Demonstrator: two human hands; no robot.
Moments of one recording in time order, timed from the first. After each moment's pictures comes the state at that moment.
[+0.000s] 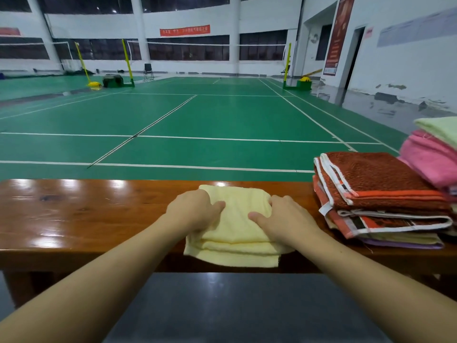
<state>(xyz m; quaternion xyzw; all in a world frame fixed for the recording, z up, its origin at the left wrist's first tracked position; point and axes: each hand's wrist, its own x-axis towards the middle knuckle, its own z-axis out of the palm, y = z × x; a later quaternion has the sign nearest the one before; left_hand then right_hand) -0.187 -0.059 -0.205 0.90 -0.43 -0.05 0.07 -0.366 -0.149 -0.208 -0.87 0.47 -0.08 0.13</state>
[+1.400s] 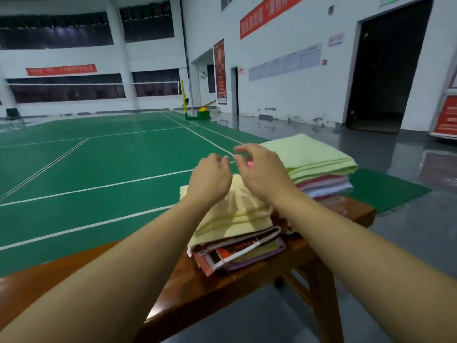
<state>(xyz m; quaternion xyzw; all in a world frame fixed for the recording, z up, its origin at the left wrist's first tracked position) -0.415 -0.264 -0.102 0.68 -0.62 -0.04 0.39 -0.547 -0.282 -0.099 -0.78 0.42 -0.46 0.06</state>
